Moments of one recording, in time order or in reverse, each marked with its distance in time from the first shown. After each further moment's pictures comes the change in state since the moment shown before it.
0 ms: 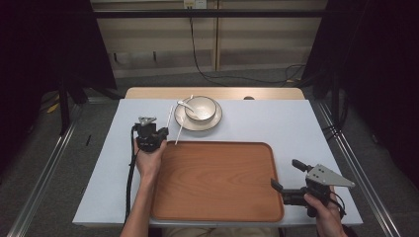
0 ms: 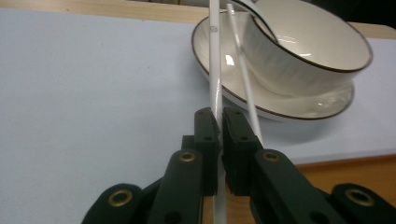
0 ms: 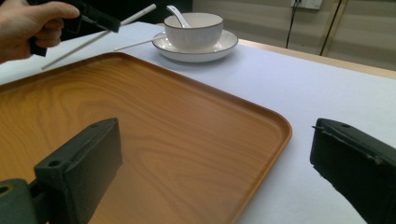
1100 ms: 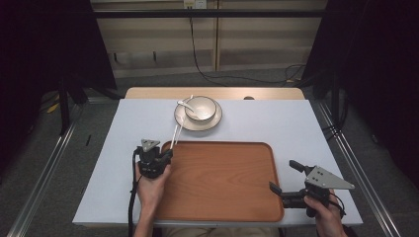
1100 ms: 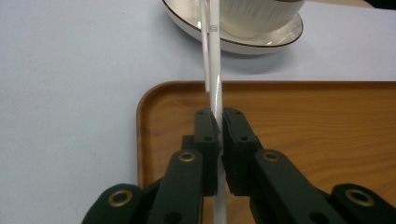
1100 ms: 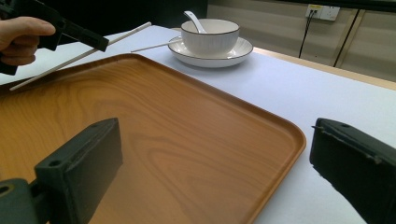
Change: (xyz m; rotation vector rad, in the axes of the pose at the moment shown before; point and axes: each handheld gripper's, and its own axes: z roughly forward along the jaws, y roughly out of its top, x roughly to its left) left arm -0.033 -0.048 -0.050 0.030 -0.004 -0.013; right arm 0.004 -0.001 -0.001 -0.024 0.052 -0.042
